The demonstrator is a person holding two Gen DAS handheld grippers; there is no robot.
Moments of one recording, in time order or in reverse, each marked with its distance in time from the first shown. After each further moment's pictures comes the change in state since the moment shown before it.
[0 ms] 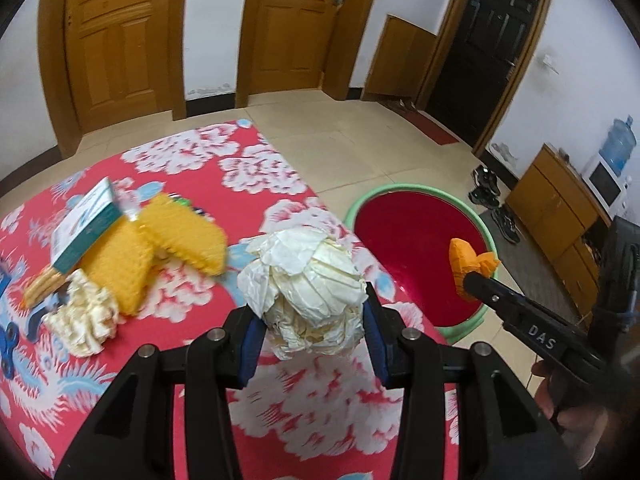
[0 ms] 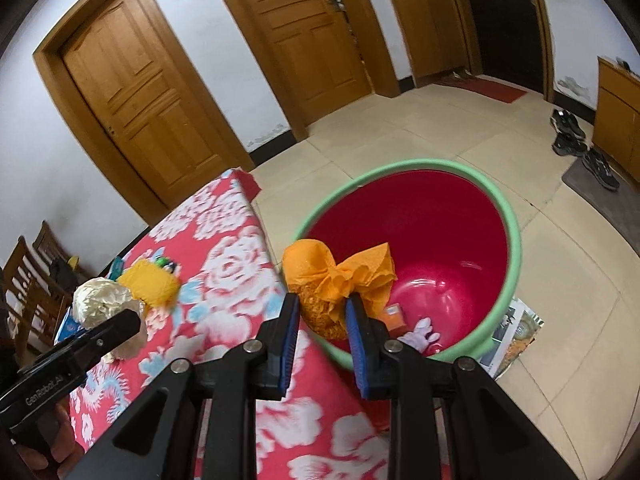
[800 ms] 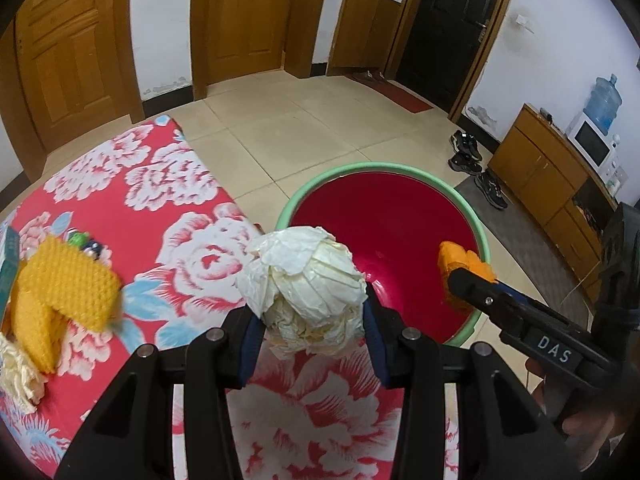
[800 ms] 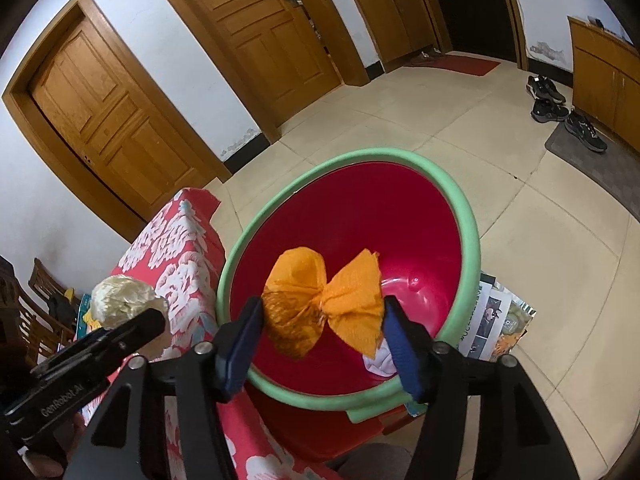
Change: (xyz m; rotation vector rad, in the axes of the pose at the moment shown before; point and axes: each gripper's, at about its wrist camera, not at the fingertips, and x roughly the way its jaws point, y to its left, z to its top) left arm 0.071 -0.061 0.019 0.115 0.081 -0.062; right arm 0.021 -0.066 0.015 0.129 0.012 -0.007
